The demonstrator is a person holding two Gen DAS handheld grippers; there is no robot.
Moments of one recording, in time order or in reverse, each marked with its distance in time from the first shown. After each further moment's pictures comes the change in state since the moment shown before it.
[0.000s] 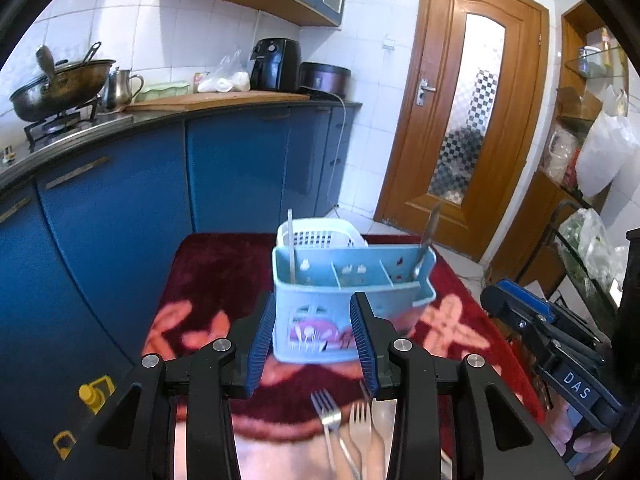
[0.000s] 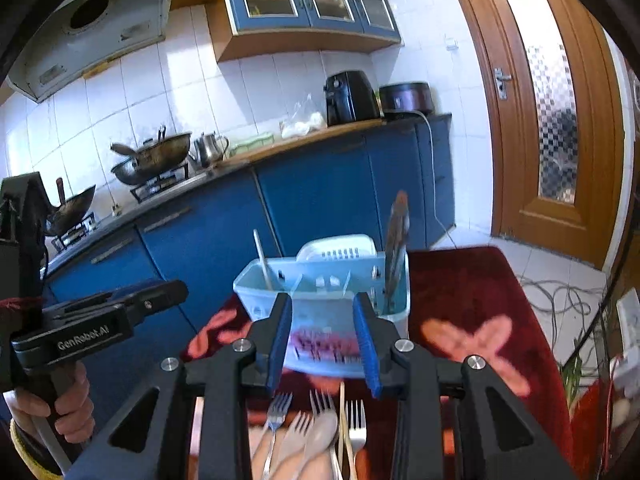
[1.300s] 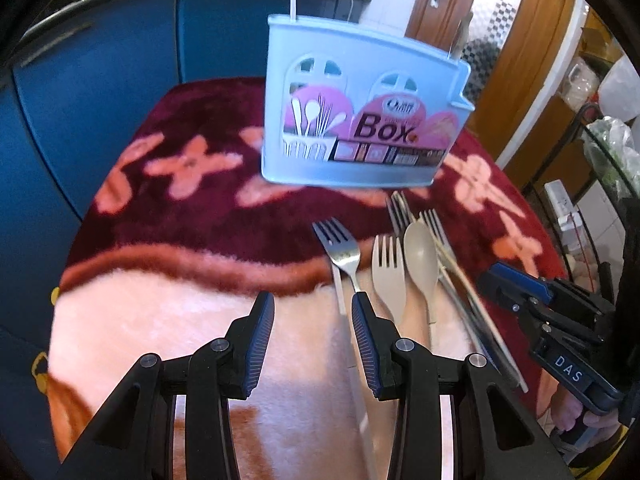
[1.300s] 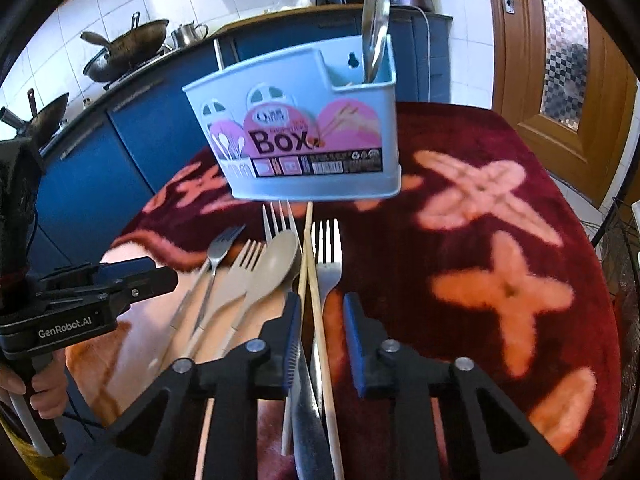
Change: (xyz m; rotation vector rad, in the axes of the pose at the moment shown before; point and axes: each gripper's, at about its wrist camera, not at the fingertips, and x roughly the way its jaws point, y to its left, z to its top) left arm 0.072 0.007 -0.126 -0.023 0.367 -0.008; right arm 0.053 -0.023 -0.118 -0.026 0.361 -0.028
